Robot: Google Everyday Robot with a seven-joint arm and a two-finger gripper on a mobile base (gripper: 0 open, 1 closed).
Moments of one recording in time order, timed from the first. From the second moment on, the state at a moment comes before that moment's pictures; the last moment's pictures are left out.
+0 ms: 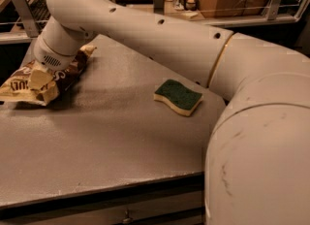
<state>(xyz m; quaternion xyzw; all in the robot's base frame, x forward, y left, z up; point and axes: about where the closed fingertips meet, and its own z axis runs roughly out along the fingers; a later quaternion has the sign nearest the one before) 0.578 0.304 0.882 -0.69 0.62 0.20 0.32</state>
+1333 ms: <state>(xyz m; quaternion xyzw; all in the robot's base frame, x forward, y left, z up) 0.663 0.200 0.968 -0.71 0.66 0.00 0.27</state>
